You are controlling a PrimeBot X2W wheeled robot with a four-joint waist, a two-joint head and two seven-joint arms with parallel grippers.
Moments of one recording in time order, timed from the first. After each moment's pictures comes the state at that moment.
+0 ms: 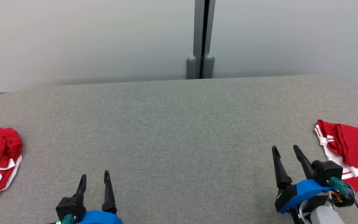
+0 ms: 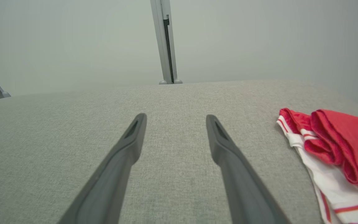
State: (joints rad) left arm -0.04 0.05 -0.14 0.42 -0.27 0.06 -0.26; right arm -0.24 -0.05 -0.03 0.57 0.12 0.13 -0.26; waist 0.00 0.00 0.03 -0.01
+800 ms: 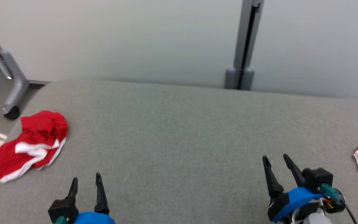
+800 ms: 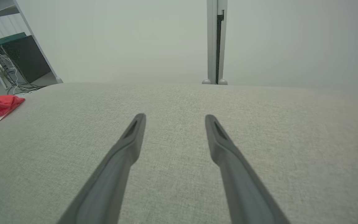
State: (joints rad) left arm -0.02 0.05 -0.09 0.42 -0.25 0.06 -0.26; right arm -0.21 -0.05 0.04 0.57 0.16 0.13 -0.26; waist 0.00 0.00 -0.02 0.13
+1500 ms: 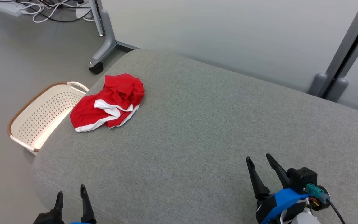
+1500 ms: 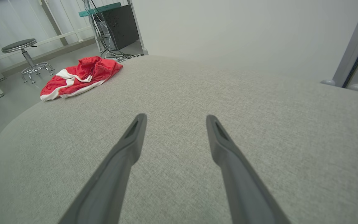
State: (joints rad) left arm 0.04 0.05 0.00 0.42 -0.26 0.07 -0.26; right arm -0.21 -0.05 0.15 0.57 0.20 0.13 -0.26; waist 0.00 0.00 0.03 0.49
